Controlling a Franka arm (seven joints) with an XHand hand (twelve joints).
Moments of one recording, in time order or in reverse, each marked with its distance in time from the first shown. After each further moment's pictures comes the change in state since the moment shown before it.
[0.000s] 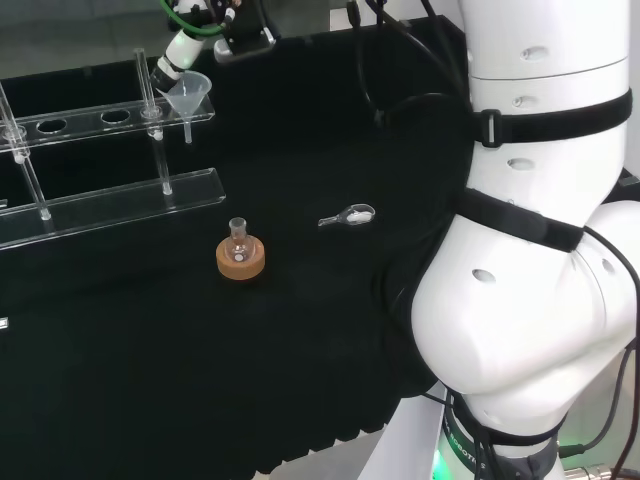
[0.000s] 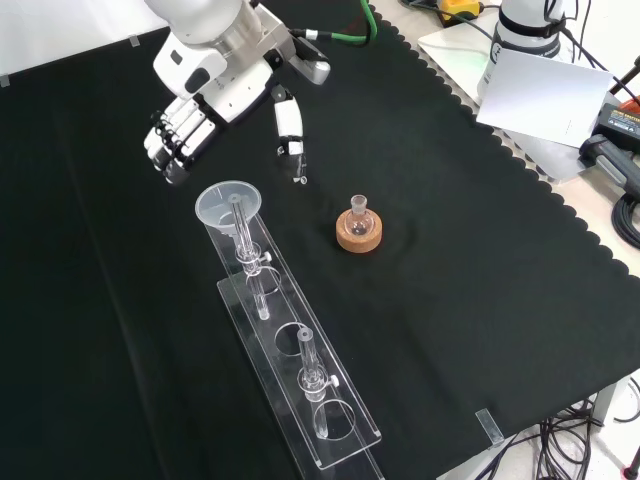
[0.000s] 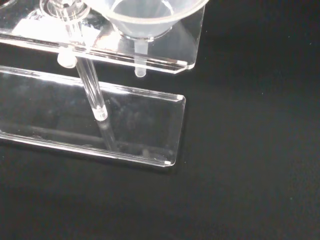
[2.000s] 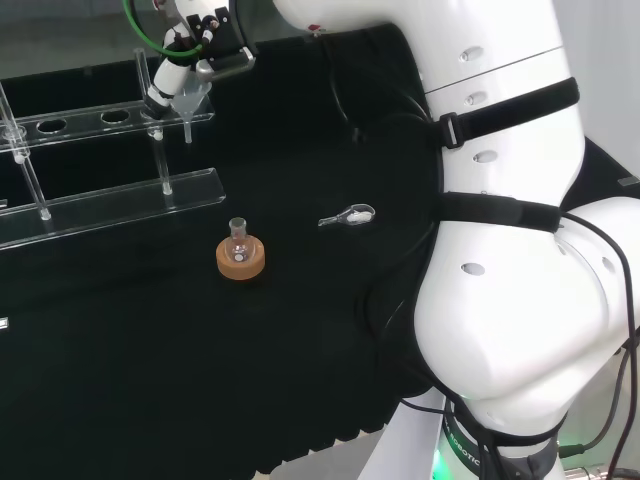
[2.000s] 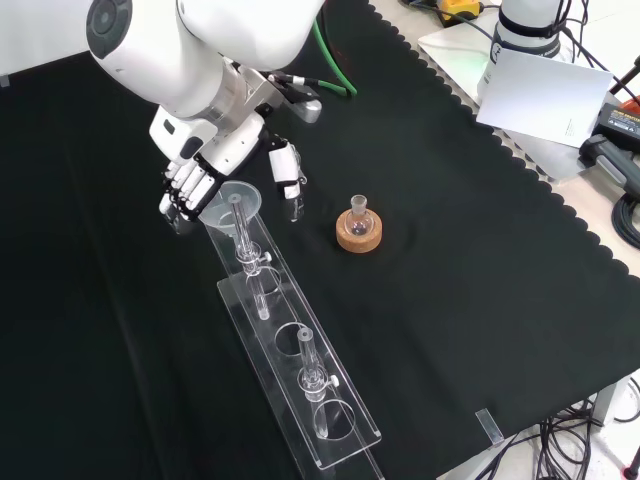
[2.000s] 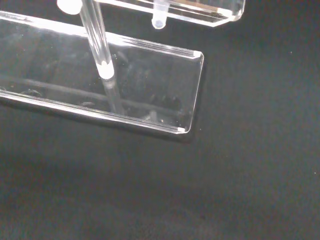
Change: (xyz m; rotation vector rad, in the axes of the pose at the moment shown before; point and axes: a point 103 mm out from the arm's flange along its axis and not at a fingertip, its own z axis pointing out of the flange) arm 0.019 0.037 0.030 0.152 -0.042 -0.012
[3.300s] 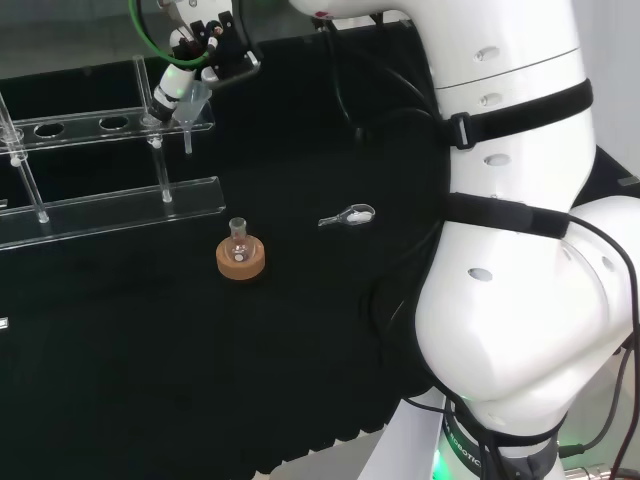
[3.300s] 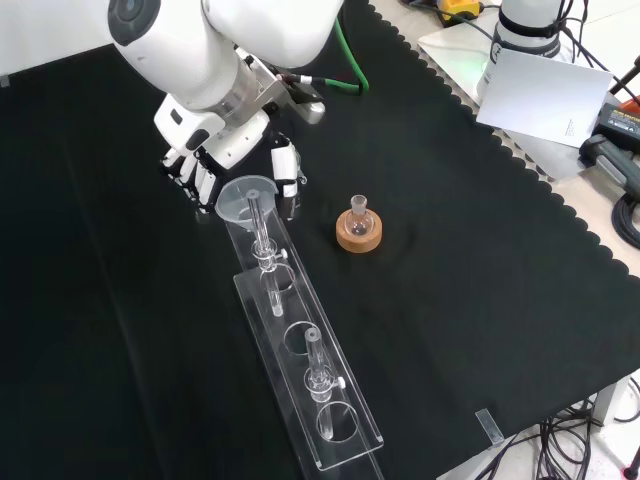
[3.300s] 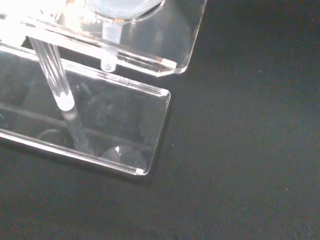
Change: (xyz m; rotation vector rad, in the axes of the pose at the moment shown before) arm -0.007 -0.004 0.004 -0.088 -0.052 0.058
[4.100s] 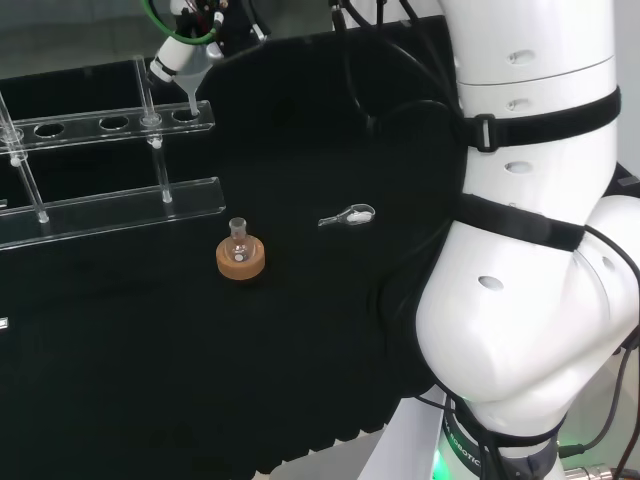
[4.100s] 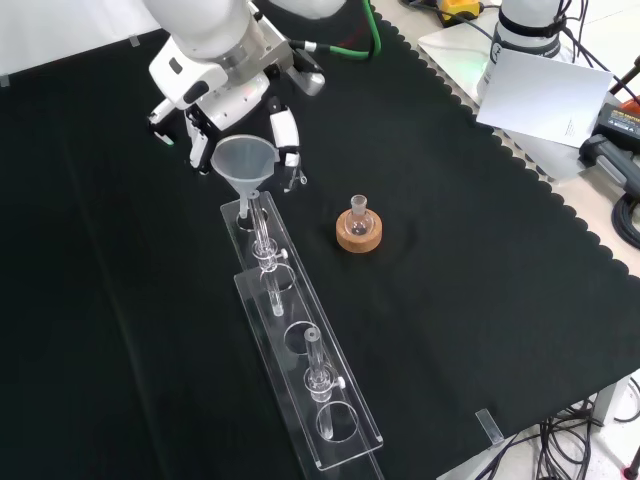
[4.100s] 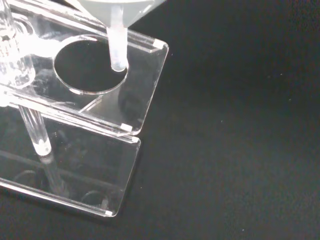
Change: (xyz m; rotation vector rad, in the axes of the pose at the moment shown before) arm -0.017 -0.025 -0.041 -0.123 -0.046 0.029
